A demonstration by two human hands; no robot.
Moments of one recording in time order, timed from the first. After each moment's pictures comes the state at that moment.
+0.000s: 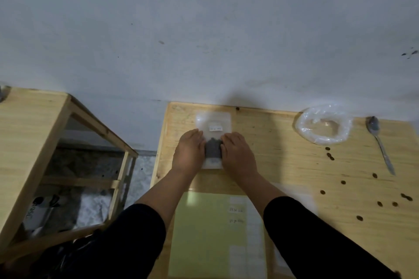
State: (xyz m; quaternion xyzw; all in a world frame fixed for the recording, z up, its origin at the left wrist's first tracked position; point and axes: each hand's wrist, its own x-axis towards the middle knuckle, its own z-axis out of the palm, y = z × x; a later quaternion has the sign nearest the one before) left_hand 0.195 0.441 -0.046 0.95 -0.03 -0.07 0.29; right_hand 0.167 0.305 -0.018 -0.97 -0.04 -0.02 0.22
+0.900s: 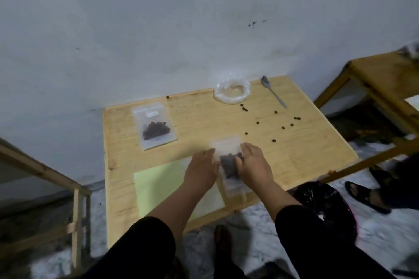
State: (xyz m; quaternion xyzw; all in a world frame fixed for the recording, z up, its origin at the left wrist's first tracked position) left_hand 0.029 0.341 -0.006 0.91 -0.26 -0.19 0.26; right_hand -0.040 0.200 0.008 -0.96 0.24 0.05 0.15
